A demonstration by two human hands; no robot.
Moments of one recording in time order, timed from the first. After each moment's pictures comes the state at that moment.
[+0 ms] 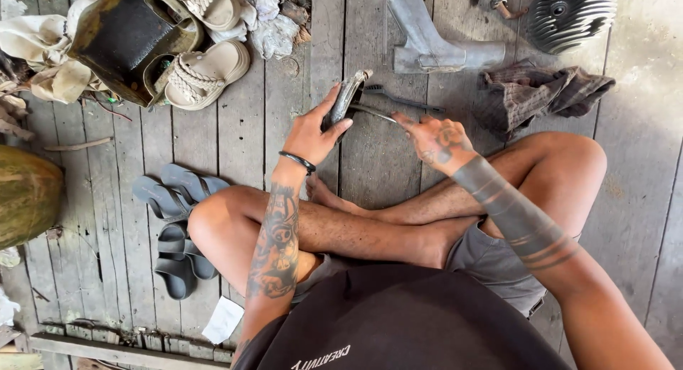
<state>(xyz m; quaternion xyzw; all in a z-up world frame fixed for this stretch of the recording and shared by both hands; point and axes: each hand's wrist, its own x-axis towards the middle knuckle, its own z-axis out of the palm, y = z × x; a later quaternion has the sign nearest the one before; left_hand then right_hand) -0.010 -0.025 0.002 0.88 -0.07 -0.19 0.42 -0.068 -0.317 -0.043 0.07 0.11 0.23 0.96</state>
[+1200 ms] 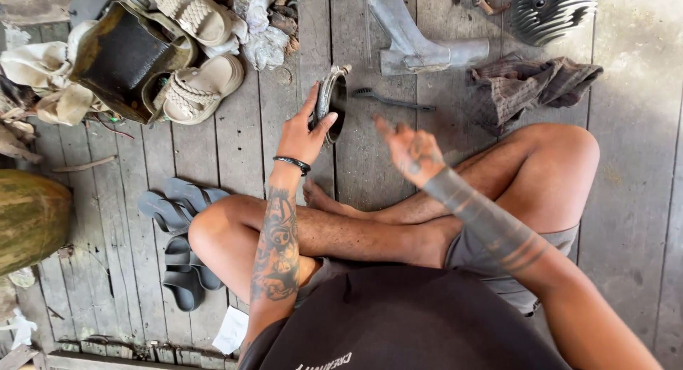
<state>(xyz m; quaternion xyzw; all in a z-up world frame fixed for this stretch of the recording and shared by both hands) -0.010 -0.027 0.001 0.90 -0.04 -0.16 0.41 -0.073 -0.268 -0.039 -0.95 -0.11 0.21 0.21</state>
